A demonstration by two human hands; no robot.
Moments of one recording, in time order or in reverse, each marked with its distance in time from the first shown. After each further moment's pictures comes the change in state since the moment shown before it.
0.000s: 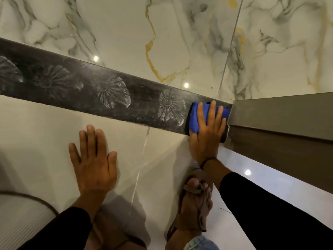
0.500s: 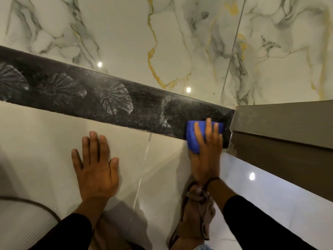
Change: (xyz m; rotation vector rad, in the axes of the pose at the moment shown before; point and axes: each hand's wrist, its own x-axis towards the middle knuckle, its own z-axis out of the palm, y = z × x) left_hand 0.001 0.000 -0.003 -0.022 -0.025 -0.009; right_hand -0.037 0.005 -0.001 0.117 -0.120 -0.048
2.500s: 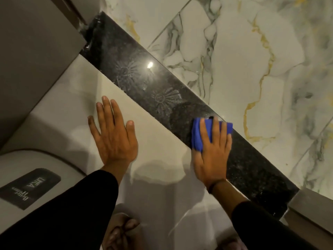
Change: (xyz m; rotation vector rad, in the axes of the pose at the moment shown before) left_hand 0.096 -0.108 -0.046 -0.021 0.252 -0.599; right_hand 0.092 -0.198 0.049 -0.175 -0.118 -0.435
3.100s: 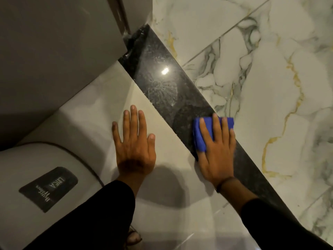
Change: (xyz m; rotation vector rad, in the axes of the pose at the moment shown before) left_hand -0.002 -0.002 0.003 -0.022 -0.006 0.017; right_hand 0.076 -0.044 -0.018 -0.058 -0.099 -0.328
